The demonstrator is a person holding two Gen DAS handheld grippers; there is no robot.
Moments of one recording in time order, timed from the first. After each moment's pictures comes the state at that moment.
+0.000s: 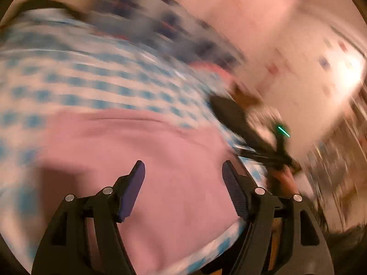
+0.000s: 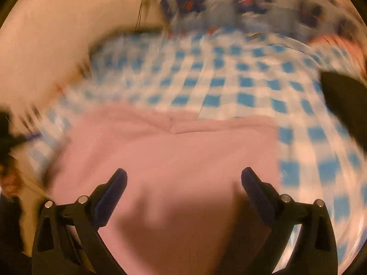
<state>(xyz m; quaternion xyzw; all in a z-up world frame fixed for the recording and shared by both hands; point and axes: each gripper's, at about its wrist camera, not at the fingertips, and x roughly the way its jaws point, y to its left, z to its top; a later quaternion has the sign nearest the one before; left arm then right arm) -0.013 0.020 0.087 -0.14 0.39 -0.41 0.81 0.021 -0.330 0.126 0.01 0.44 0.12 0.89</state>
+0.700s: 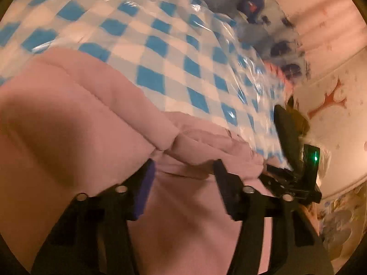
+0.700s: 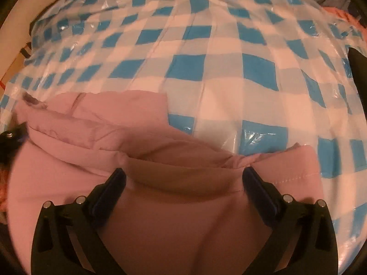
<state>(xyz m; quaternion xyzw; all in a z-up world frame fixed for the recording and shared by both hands) 0.193 0.025 -0.049 -0.23 0.50 -0.26 0.79 0.173 -0.340 0.004 0.02 0.57 0.05 0.82</state>
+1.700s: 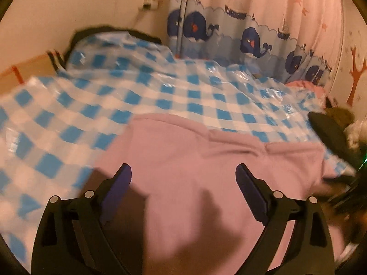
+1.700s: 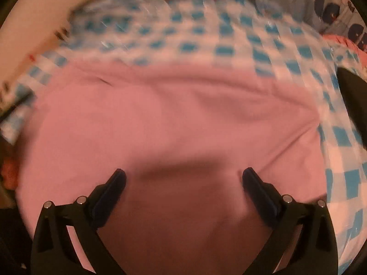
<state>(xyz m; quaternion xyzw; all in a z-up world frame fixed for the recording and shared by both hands) 0.029 0.055 0.036 -0.04 0.31 -0.07 0.95 0.041 -0.303 0.059 -0.01 0.48 0.10 0.87</state>
